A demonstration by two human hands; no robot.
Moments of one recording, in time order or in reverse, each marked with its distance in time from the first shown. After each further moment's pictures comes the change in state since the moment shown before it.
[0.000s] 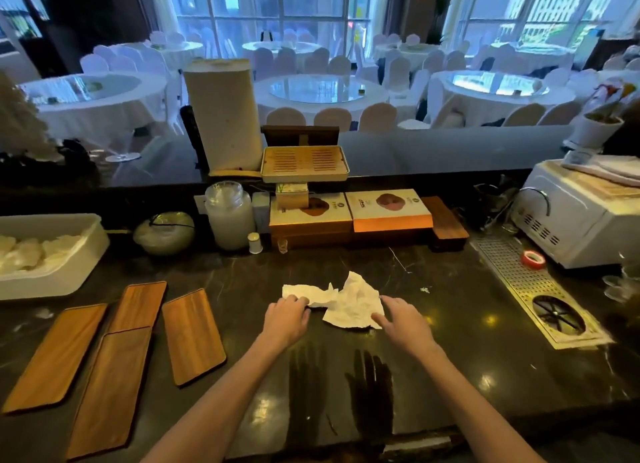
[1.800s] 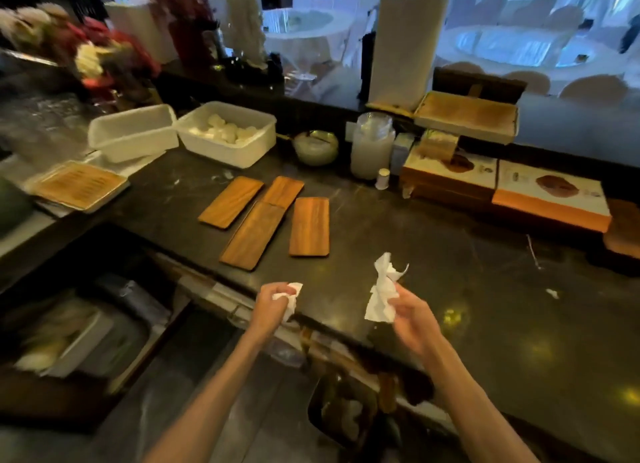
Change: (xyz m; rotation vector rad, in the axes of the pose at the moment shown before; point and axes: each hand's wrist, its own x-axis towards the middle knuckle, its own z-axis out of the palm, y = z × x) left_hand -0.274 -0.052 0.024 -1.107 0.498 -0.799; right_hand -0.104 -0.077 0.082 1.649 -0.922 0.122
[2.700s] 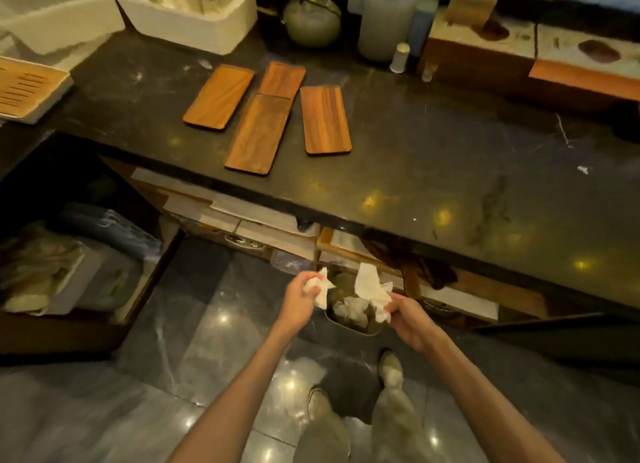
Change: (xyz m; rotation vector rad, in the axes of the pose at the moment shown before) left_hand -0.059 -0.187 -0.036 0.094 -0.317 -0.137; right_hand -0.053 0.231 -0.027 -0.418 0.479 0.377
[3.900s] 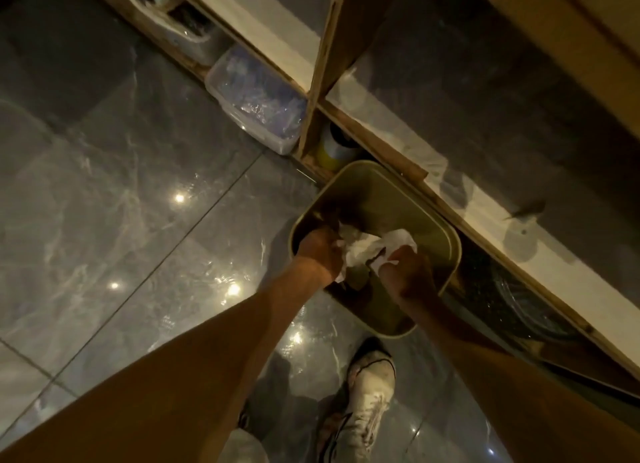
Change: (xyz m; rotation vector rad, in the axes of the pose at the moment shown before) left_hand 0.323 -0.445 0.259 0.240 -0.069 -0.251; right_hand 0.529 0.266 -0.088 -1.294 0.248 -0.137
